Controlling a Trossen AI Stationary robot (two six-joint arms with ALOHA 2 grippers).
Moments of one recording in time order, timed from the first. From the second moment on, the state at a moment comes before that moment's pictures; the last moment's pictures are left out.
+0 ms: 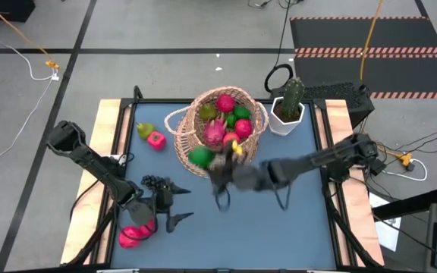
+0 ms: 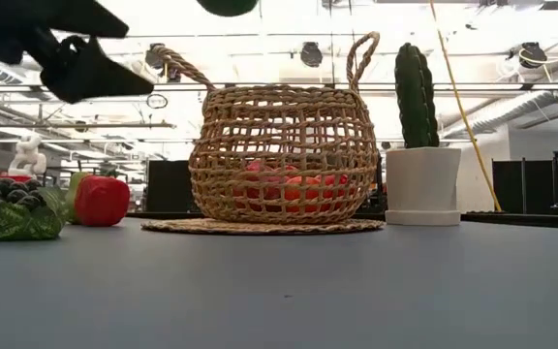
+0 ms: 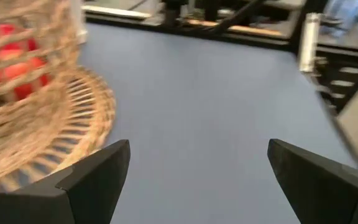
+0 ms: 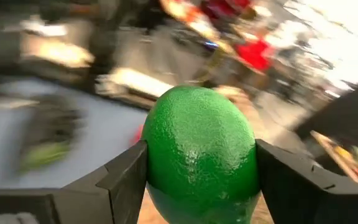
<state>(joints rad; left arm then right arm) -0.73 1.42 0.55 0.39 -0.79 -0.48 0.26 1.71 1.44 -0.05 0.73 -0.37</state>
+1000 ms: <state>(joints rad) -0.63 1.39 0.55 0.02 -0.80 -0.76 -0.08 1.74 1.34 -0.20 0.56 0.05</state>
